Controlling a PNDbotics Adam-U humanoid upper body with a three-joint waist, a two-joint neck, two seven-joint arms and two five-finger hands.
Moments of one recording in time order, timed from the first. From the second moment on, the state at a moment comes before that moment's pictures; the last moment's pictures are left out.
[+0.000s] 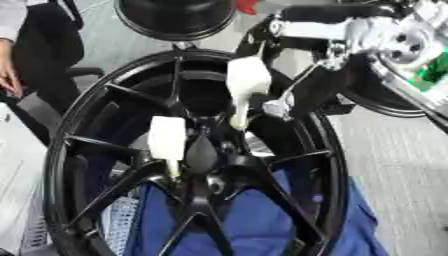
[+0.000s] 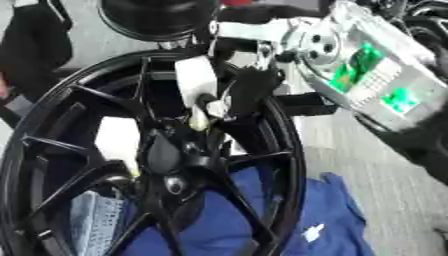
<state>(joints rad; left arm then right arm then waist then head) -0.18 0.47 0.24 -1.98 0.09 -0.06 0.61 -1.19 -0.71 0.63 -1.73 0.17 0.54 0.48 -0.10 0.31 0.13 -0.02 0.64</state>
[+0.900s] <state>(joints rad) -0.19 0.47 0.24 -1.98 0.10 -0.06 0.61 -0.72 -1.11 0.26 -1.77 0.10 0.54 0.26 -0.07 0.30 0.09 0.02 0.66</state>
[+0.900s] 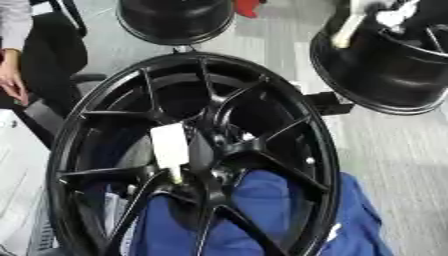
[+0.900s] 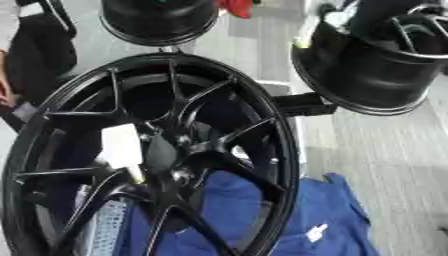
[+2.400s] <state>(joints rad) -0.18 0.47 0.26 -1.98 0.08 -0.06 0.63 -0.07 -1.02 -0.24 -1.82 0.30 0.68 -0.04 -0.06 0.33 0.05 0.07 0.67</state>
